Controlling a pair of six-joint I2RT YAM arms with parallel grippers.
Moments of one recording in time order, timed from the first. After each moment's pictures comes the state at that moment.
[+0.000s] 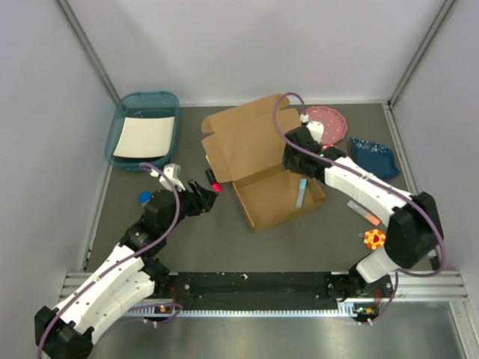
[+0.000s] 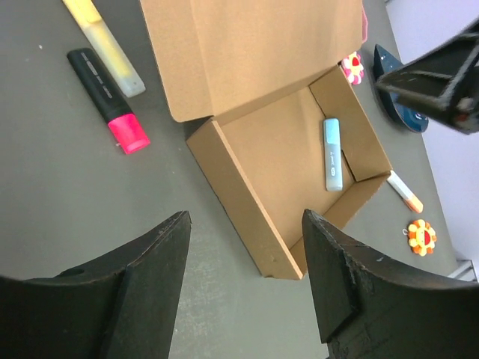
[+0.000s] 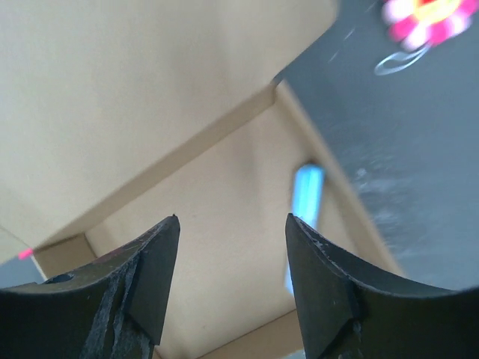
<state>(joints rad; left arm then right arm) -0.55 0.63 0.45 -0.12 -0.04 -0.70 0.62 1.56 1.21 -0.55 0.39 0.70</state>
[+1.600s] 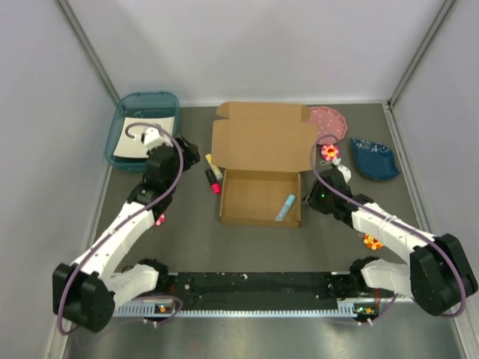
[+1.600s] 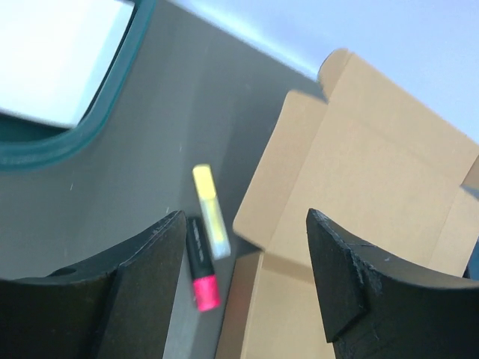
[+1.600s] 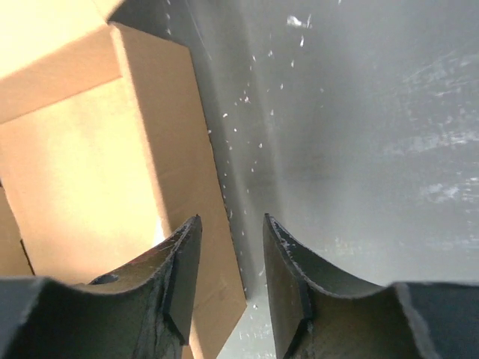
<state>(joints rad) -0.36 1.03 0.77 -0.03 -0.33 -0.65 0.45 1.19 0.56 -0.23 0.14 0.82</state>
